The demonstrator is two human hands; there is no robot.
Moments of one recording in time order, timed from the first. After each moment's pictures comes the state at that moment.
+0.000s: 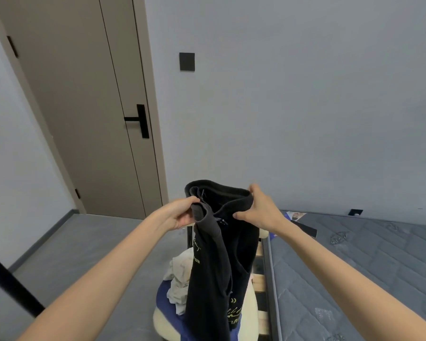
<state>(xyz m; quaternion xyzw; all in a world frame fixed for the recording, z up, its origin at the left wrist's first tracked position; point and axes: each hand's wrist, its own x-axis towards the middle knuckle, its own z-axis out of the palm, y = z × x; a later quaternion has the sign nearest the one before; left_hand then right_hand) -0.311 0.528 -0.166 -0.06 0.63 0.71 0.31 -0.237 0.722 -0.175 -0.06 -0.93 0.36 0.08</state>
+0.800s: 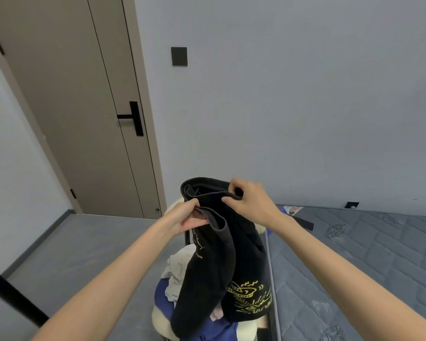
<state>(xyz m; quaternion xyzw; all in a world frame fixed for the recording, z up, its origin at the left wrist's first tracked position) -0.300 0.548 -0.179 -0.07 0.59 0.74 0.32 -0.240 0.717 -0.164 0.03 -0.93 0.34 0.15</state>
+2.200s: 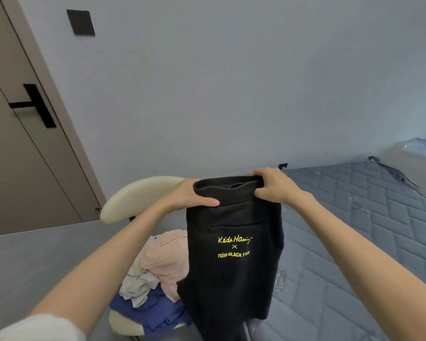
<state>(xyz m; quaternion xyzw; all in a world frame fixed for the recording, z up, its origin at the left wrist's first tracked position) -0.294 0.657 -0.199 0.39 0.76 0.40 0.32 -0.147 0.856 -0.173 -0.20 -0.95 0.22 0.04</state>
